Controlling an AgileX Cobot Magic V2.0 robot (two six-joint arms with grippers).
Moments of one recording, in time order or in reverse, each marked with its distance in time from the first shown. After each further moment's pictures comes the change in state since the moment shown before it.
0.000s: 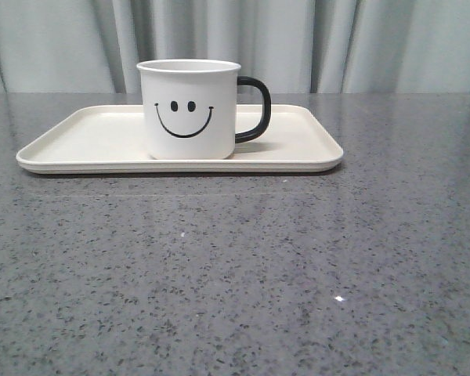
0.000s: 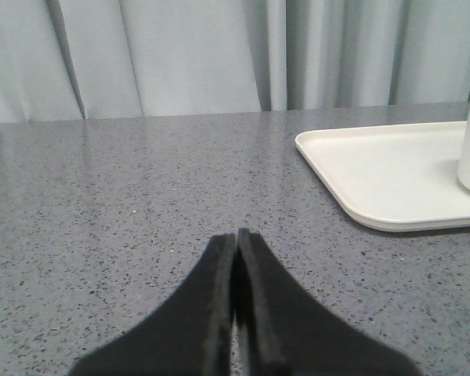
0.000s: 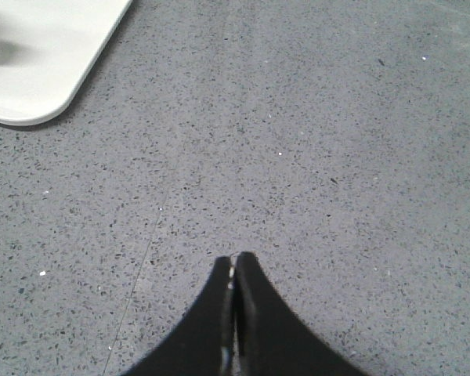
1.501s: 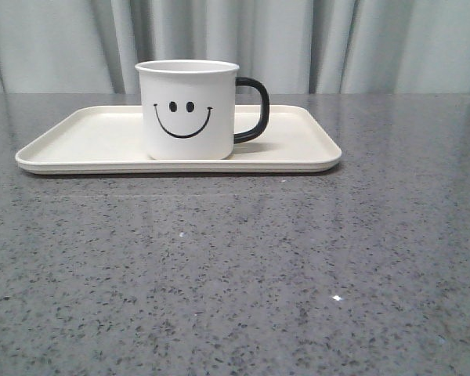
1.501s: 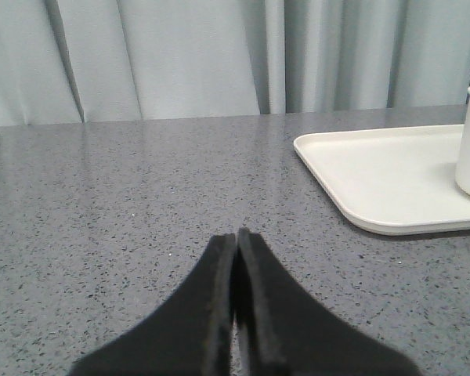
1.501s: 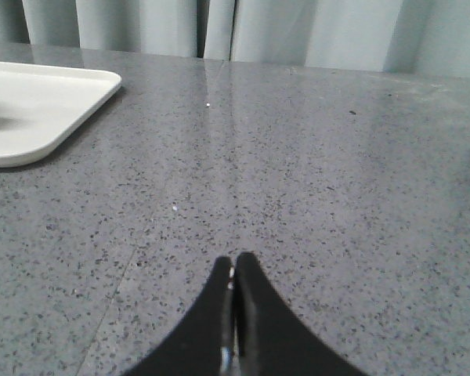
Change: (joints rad) left arm 0.000 0.000 0.000 0.000 -0.005 0.000; right arm -0.100 -0.522 0.586 0.084 -0.495 0.000
